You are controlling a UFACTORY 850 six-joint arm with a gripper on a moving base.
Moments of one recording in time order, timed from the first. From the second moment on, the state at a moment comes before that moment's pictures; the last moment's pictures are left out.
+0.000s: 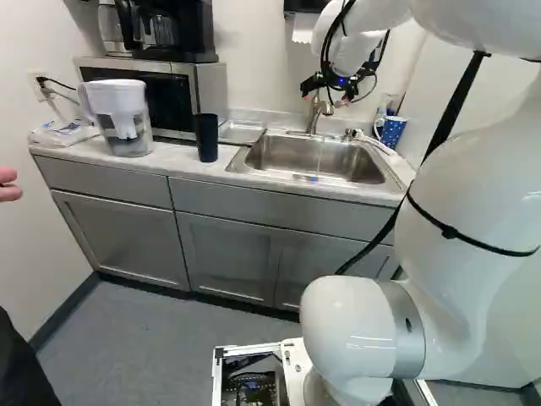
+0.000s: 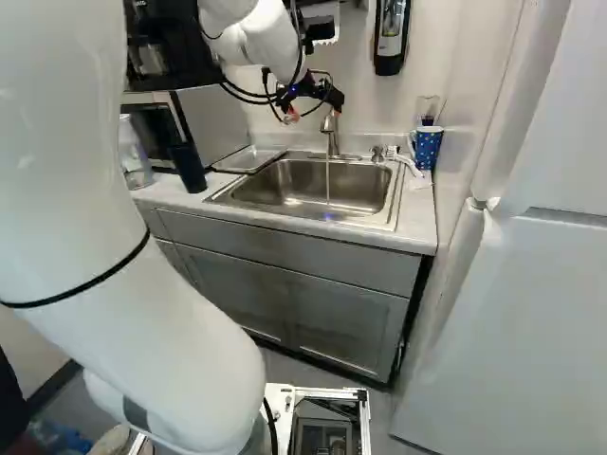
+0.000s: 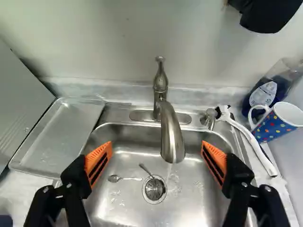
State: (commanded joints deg) arm -10.7 1.4 -67.2 0.1 -14.2 0.0
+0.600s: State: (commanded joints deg) arm -11.4 7.9 -61.0 0.1 -25.0 0.0
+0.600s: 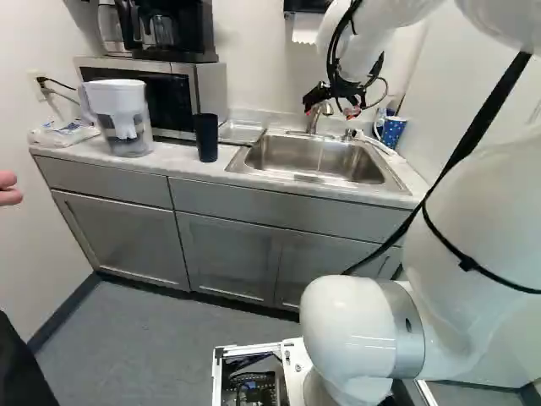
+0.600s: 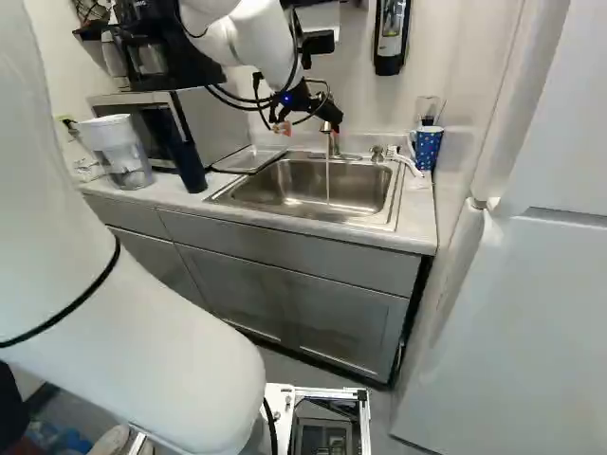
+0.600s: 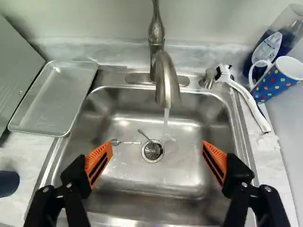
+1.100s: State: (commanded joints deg) arm -11.2 8.7 -60.3 0.1 -26.1 0.0
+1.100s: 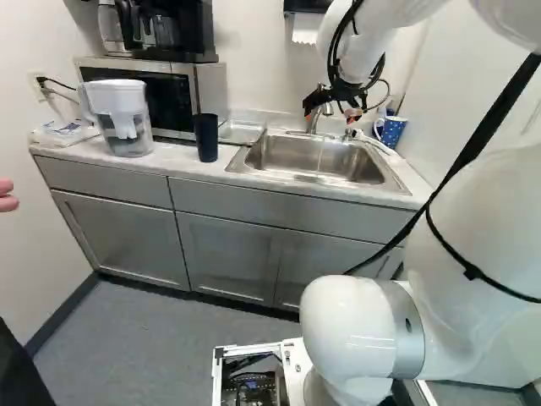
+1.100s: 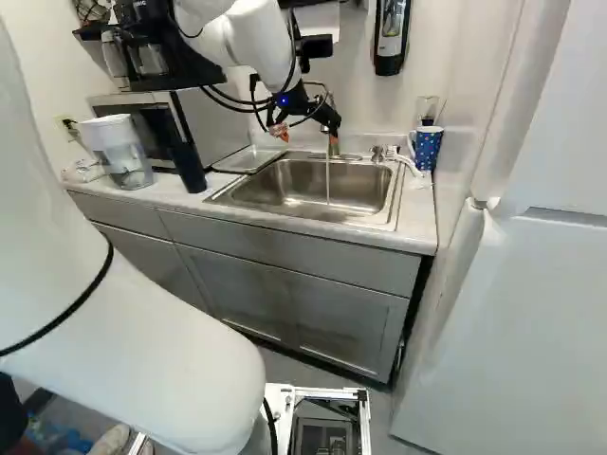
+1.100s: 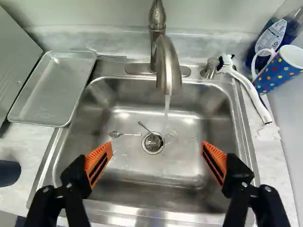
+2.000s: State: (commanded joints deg) arm -9.1 9.4 -59.7 0.1 -22.7 0.0
